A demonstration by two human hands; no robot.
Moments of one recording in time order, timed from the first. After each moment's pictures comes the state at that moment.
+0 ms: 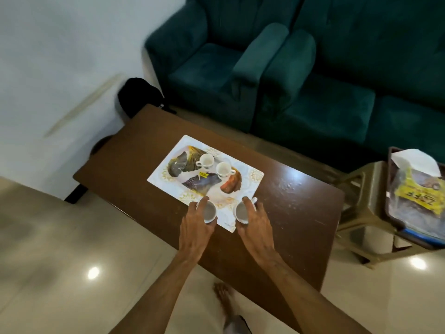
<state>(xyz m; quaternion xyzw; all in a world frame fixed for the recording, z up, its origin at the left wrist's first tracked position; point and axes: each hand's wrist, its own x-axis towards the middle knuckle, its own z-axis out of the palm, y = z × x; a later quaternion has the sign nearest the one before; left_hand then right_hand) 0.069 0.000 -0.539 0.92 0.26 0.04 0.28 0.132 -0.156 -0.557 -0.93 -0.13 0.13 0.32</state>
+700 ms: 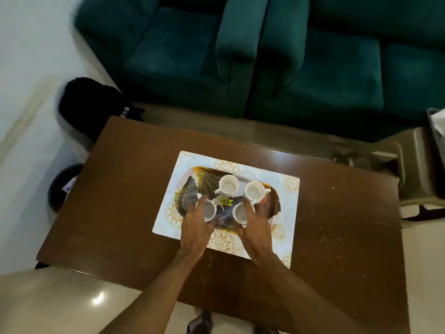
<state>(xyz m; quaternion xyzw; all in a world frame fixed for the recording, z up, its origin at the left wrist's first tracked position) 0.224 0.222 -0.668 0.93 0.17 -0.07 0.32 0.230 0.062 -0.684 -0.95 0.02 0.12 0.30</state>
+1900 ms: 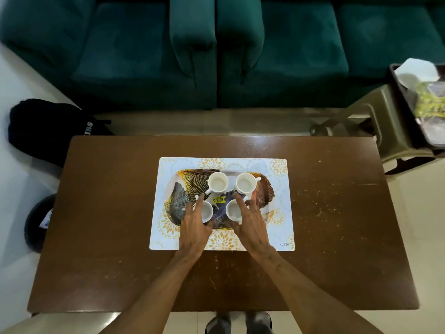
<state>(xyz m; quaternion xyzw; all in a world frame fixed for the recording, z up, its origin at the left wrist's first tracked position) 0.242 0.239 -0.698 0.94 0.09 -0.19 0.29 0.225 0.076 -0.707 -0.93 0.09 0.15 0.32</state>
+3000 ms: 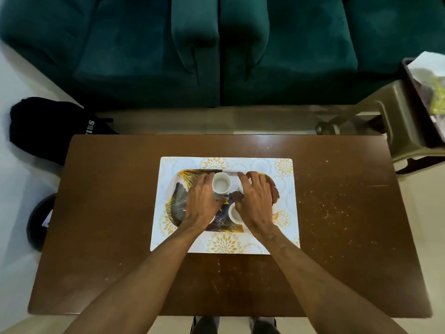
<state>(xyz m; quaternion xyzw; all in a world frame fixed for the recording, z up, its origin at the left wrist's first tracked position) 0.313 0.224 -0.694 0.95 -0.01 -0.12 0.27 0.288 0.073 -0.689 -0.98 0.05 0.01 0.20</state>
